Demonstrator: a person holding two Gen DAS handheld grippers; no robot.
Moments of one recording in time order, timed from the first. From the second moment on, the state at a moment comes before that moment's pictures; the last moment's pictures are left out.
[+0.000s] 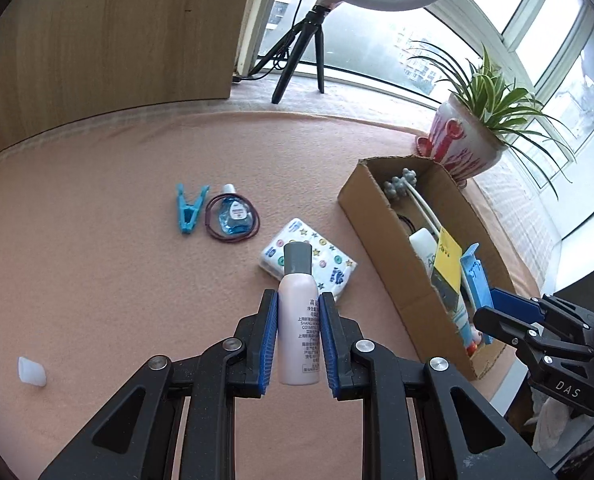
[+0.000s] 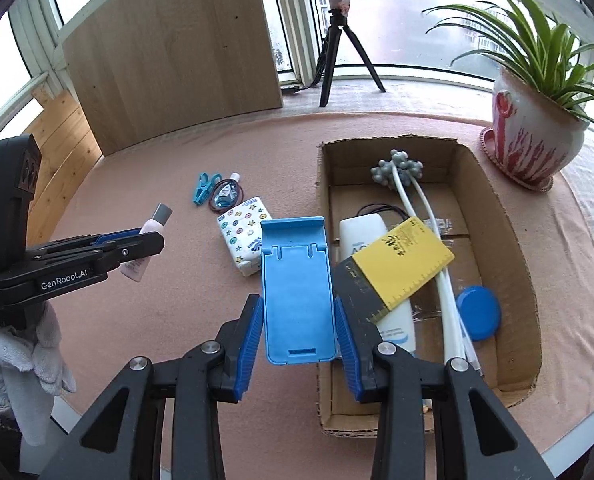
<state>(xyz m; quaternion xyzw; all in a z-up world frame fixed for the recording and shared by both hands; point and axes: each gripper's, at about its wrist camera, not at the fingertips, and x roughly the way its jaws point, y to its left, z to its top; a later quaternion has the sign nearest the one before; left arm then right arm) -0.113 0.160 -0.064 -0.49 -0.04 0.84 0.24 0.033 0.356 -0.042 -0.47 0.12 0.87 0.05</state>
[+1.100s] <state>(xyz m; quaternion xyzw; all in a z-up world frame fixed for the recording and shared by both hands) -0.156 0.320 -0.060 -0.48 0.00 0.83 0.30 0.071 0.461 -0.049 -0.46 0.16 0.87 0.11</state>
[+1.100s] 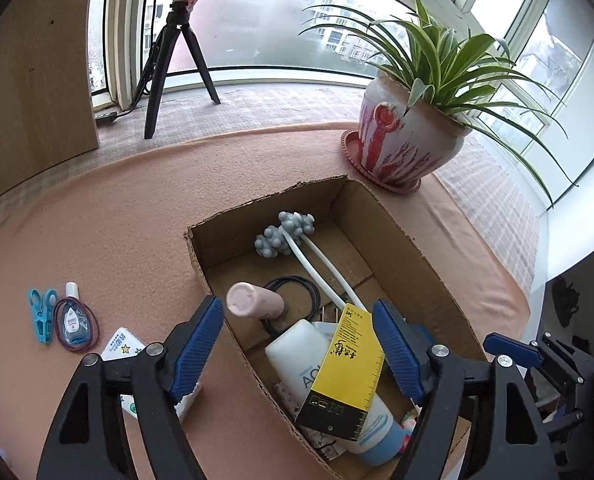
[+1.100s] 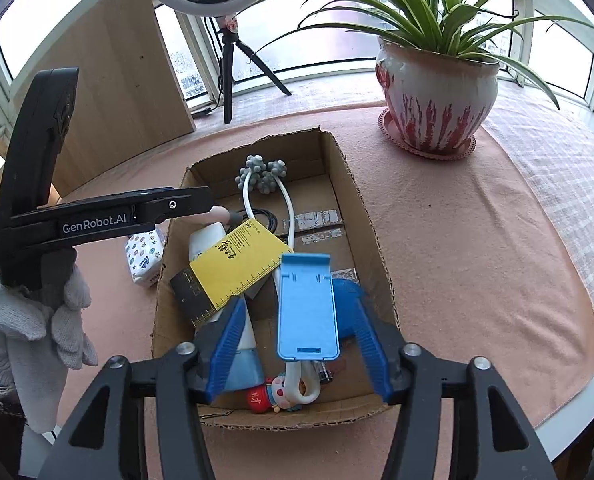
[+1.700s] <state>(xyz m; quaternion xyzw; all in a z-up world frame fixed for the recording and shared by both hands) -0.143 0.209 -0.060 -0.49 -0.02 0.85 0.22 0.045 0.425 -0.036 -0.44 0.17 0.88 0.06</state>
